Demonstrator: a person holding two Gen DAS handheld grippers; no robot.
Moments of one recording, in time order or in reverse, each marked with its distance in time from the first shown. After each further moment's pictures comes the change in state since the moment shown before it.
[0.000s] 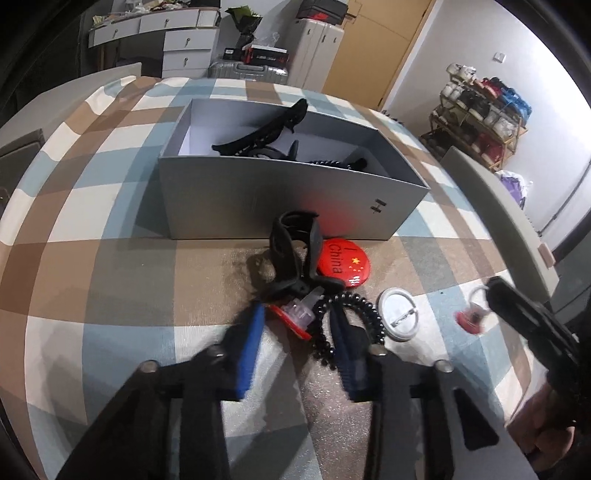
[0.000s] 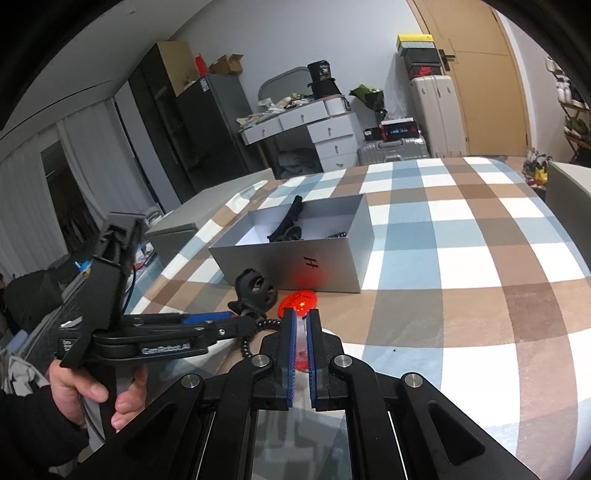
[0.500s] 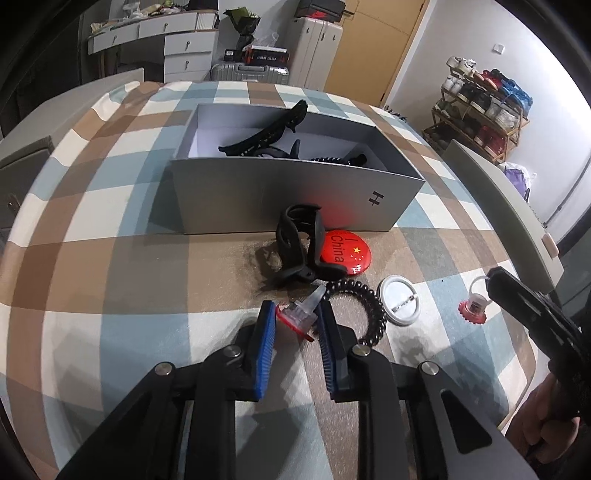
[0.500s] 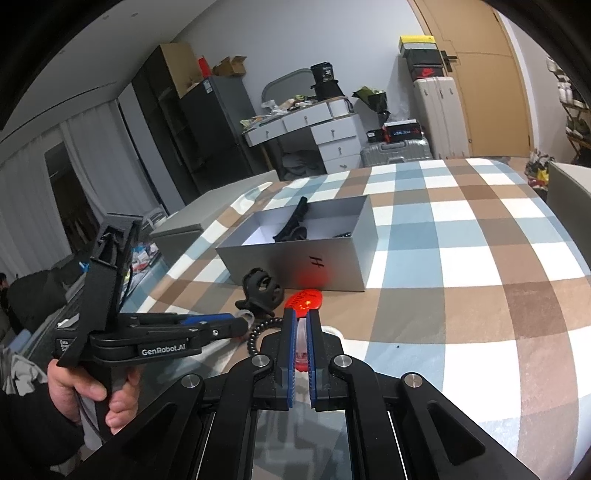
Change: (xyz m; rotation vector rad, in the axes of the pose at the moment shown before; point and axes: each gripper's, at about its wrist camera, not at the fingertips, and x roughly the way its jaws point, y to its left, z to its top) left arm -0.014 -0.001 -0.006 0.032 0.002 0.021; right arm -0.004 0.004 -0.001 -0.003 -0.001 0.015
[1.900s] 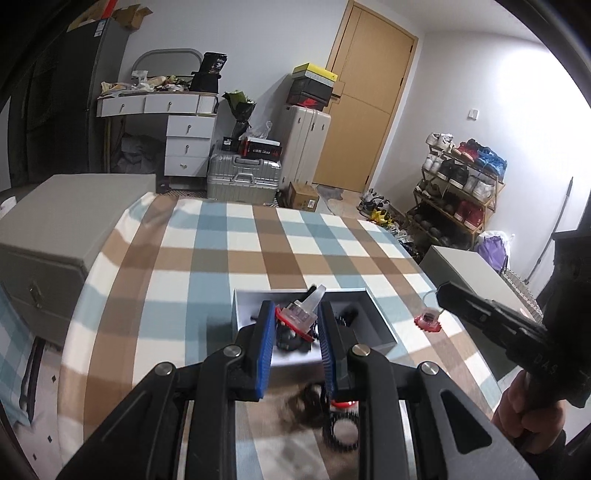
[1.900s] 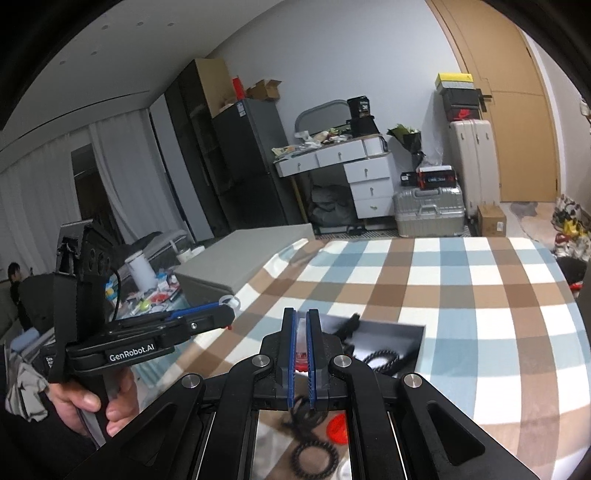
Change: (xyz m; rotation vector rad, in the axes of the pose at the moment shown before) left arm -0.067 0.031 0.082 0.015 -0.330 -0.057; right arm 0.024 0.038 0.112 -0.086 -0.102 0.080
